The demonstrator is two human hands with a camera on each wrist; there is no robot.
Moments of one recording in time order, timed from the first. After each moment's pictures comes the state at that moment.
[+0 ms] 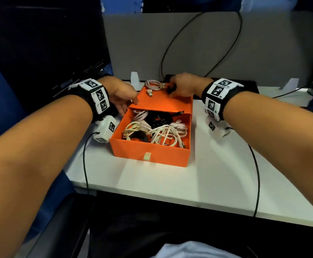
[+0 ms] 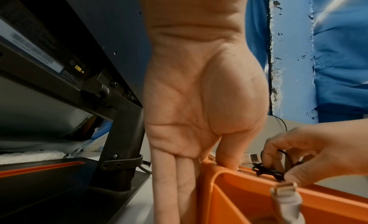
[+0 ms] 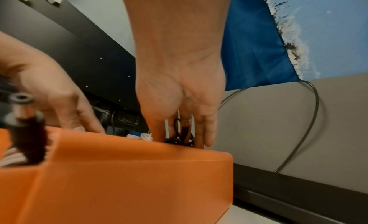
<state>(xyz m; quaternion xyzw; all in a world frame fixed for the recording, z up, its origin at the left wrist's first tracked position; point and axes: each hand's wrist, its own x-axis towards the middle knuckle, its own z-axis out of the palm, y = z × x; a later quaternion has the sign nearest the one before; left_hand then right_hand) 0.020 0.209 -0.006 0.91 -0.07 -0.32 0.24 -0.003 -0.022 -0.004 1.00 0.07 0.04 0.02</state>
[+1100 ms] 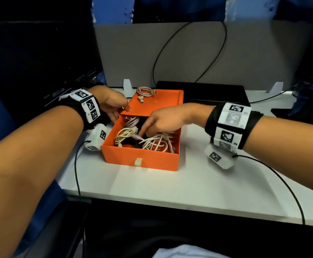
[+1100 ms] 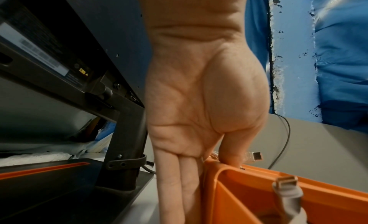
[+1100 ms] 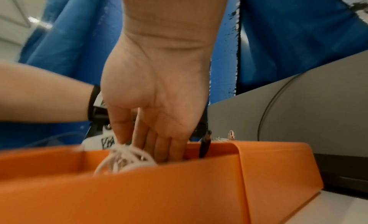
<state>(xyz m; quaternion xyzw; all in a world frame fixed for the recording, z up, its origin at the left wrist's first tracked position) 0.019 0.210 -0.009 0.91 -0.07 -0.31 0.26 -0.123 0.026 0.000 0.93 0.23 -0.22 -0.18</state>
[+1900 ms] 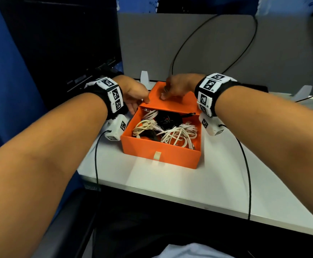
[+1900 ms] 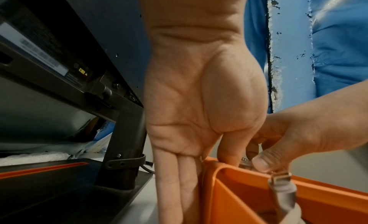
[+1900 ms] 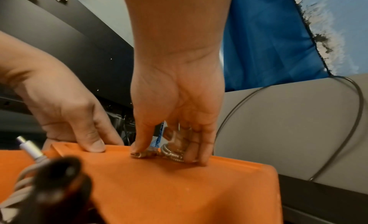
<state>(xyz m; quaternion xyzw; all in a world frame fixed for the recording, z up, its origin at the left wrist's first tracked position) 0.019 0.209 -0.005 0.91 -0.07 -0.33 0.24 0.011 0.027 0.009 1.00 0.07 -0.06 -0.01</state>
